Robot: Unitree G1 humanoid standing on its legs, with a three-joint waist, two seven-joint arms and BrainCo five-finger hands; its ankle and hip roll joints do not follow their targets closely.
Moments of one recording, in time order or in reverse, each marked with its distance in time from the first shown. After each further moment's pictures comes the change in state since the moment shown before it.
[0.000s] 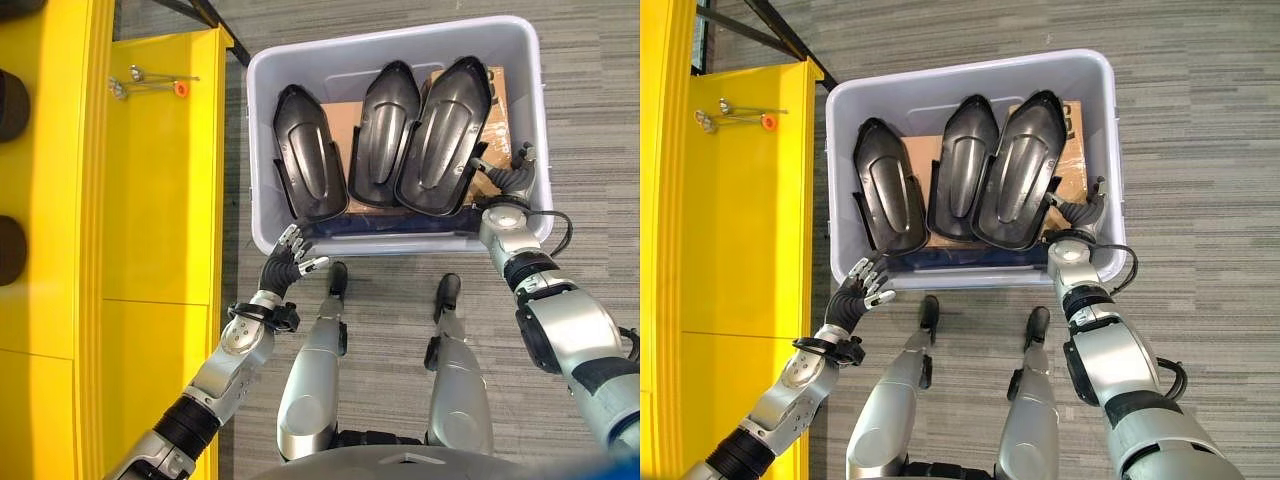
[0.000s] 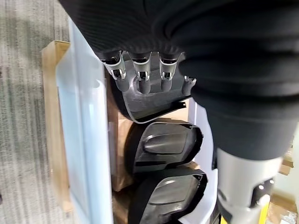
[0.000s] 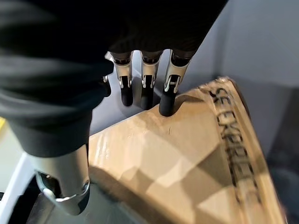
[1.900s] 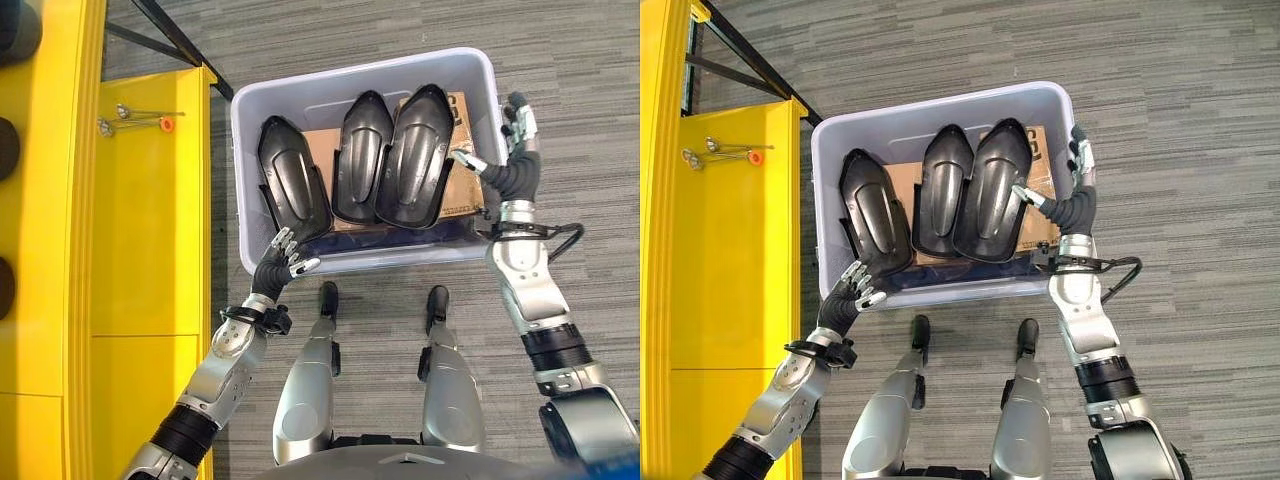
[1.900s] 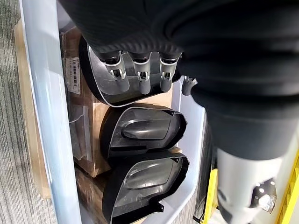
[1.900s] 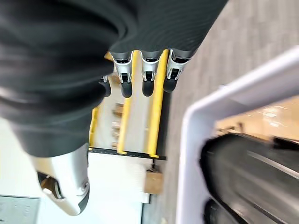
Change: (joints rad) left arm 0.064 -0.048 0.127 -0.002 0.006 0.046 -0.108; right arm 0.602 0.012 -0.117 -1.152 -0.232 -0.017 0.174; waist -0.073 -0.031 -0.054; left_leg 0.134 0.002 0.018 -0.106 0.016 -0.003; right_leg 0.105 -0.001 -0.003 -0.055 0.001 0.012
